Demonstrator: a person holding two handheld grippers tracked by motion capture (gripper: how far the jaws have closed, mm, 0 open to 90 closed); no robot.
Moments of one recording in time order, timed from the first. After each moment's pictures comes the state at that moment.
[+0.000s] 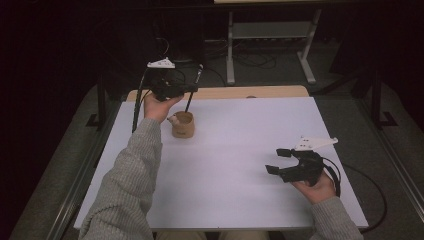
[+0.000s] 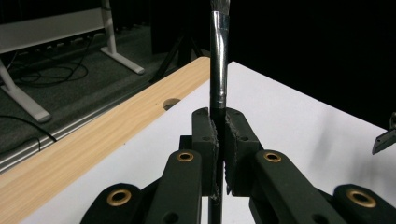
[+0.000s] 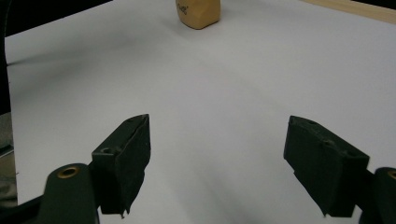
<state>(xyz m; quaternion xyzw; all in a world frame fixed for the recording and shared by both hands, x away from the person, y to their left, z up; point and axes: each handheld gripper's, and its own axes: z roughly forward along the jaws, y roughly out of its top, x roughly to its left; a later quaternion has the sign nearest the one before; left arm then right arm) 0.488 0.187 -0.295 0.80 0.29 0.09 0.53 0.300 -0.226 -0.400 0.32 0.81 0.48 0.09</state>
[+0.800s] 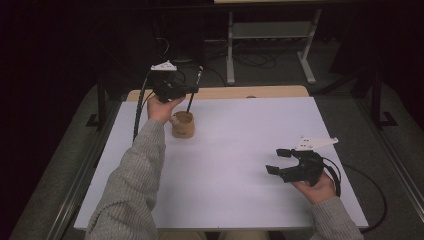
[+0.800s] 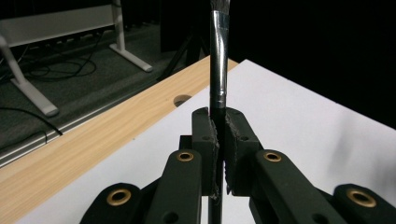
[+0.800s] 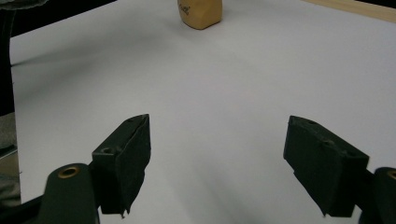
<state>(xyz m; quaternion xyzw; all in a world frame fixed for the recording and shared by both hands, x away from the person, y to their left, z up) 0.499 0.186 -0.314 0.79 0.30 0.10 0.52 0.300 -0.227 -0.400 0.32 0.81 0.48 0.08</state>
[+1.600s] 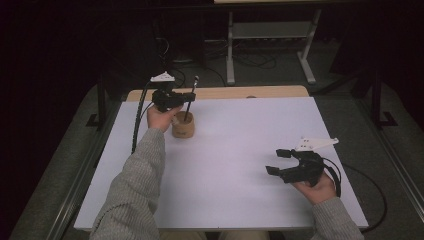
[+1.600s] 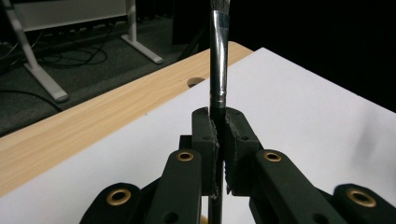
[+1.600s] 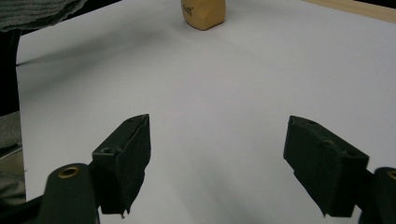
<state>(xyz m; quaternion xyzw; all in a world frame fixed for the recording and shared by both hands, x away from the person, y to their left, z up) 0.496 0.198 -0.348 0.78 0.33 0.11 0.51 0.299 -0.227 -0.399 0.32 0.81 0.48 0.08</state>
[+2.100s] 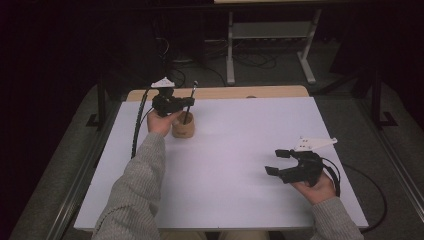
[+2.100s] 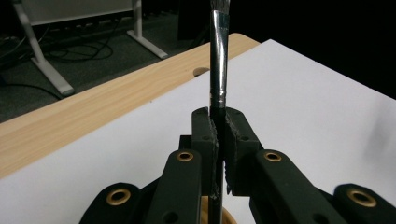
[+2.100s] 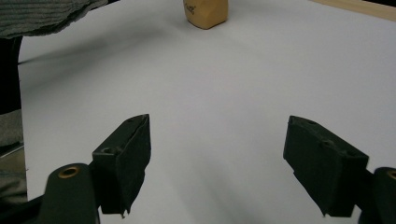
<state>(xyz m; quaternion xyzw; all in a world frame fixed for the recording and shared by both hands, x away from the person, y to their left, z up) 0.491 0.200 -0.364 0.78 0.34 0.11 0.51 0.299 -0.225 -0.400 0.31 0.81 0.48 0.08</state>
